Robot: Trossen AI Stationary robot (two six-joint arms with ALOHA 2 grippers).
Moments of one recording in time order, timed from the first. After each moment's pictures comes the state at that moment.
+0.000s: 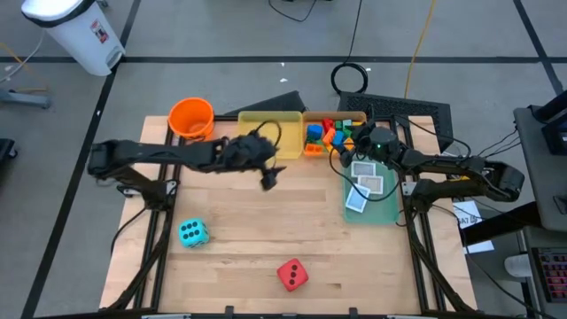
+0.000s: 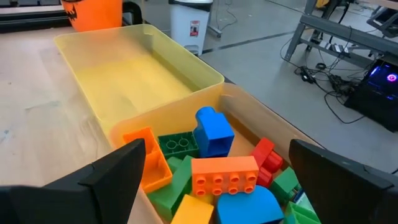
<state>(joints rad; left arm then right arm) 0.13 1.48 1.13 -0.16 -0.23 -0.04 -0.57 1.11 0.39 0.41 0.13 -0.07</state>
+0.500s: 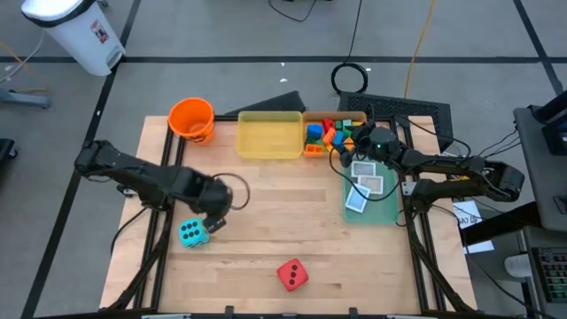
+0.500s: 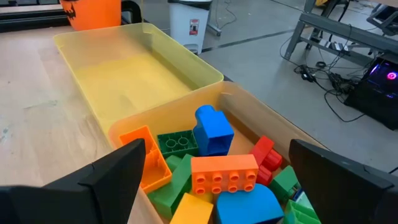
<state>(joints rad) -0.24 1.32 1.13 -1.32 0.01 -0.86 -0.57 1.11 0.39 0.40 0.13 -0.06</state>
